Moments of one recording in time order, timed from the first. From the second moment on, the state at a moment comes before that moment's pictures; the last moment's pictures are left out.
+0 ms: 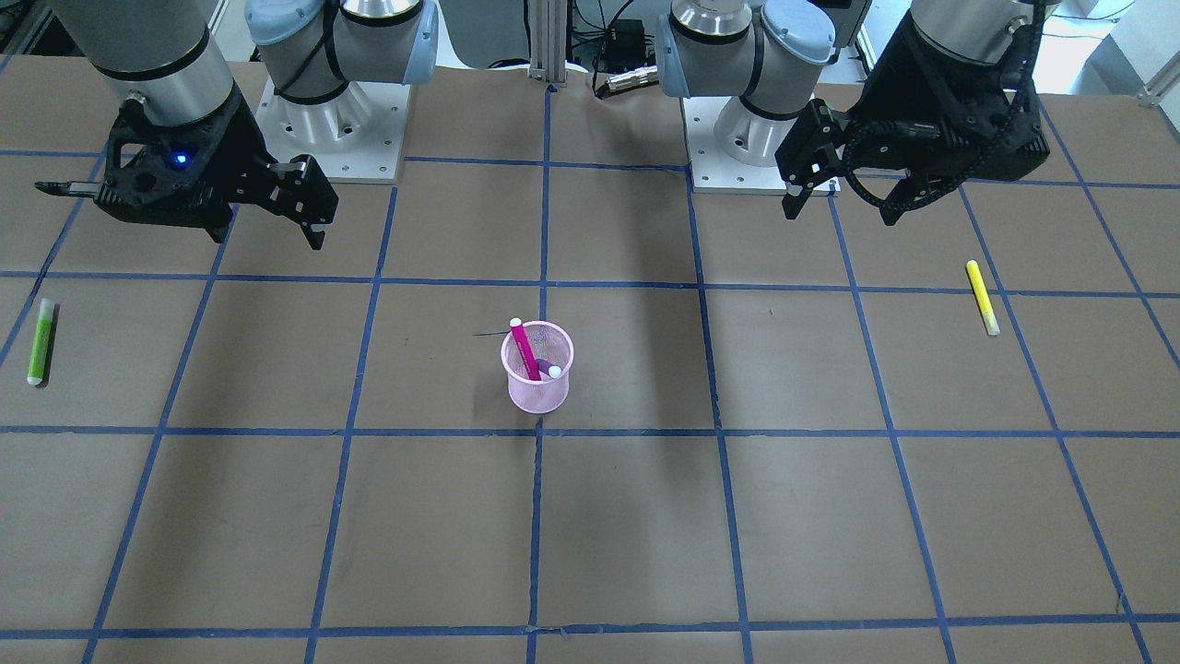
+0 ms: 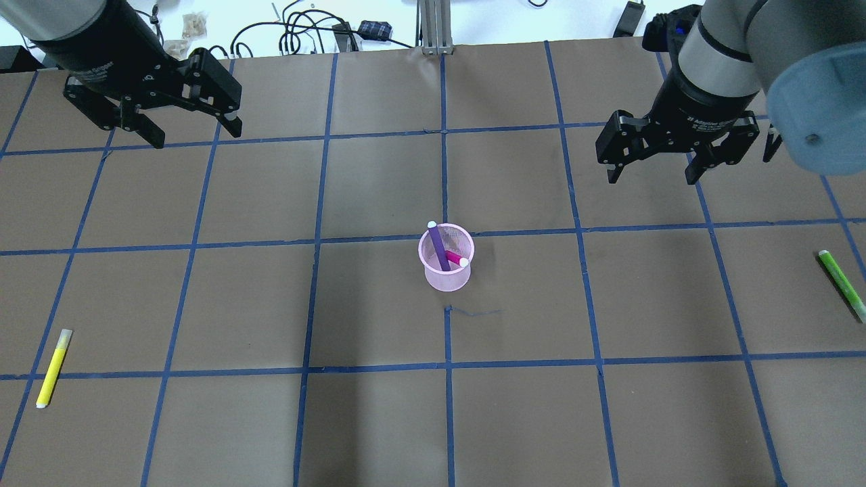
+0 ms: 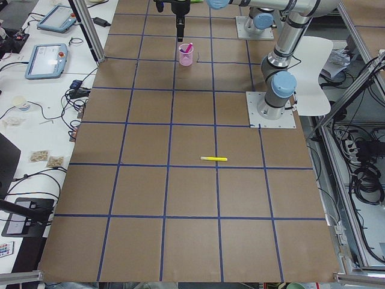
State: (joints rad) left arm -1.50 -1.55 -1.46 -1.66 1.50 0.00; right arm 1.54 -1.61 1.68 -1.63 -1.57 0.03
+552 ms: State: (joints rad) left arm -1.55 -1.54 -1.46 -1.60 1.65 0.00; right arm 1.54 -1.61 1.68 -1.63 -1.56 0.03
